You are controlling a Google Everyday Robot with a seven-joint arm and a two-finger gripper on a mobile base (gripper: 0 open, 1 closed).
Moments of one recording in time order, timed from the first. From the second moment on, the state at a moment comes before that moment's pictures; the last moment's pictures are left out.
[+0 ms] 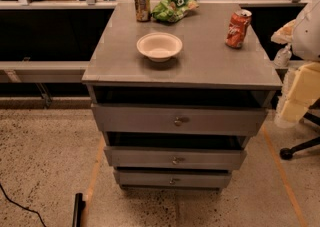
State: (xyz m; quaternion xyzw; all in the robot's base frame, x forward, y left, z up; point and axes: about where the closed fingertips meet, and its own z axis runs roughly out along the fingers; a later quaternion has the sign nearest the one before) arm 0.438 -0.217 0.976 -0.60 0.78 -0.03 0.16
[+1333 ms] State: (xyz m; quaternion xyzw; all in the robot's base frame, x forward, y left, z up) arm 0.540 -0.163 0.939 -0.60 0.74 0.07 0.29
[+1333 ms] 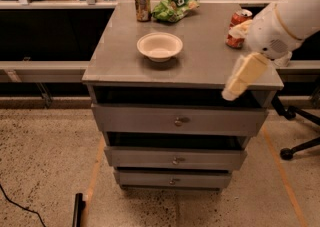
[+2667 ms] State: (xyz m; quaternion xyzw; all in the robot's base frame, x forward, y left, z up) arm 0.634 -0.084 0.906 -0.57 0.73 0.12 0.36
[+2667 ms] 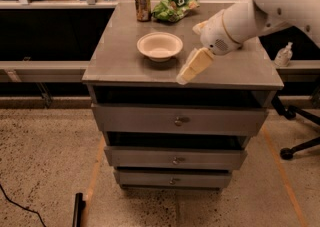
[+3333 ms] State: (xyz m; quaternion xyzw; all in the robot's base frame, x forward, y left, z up) arm 0.687 -0.031 0.901 -0.56 0.71 0.14 0.40
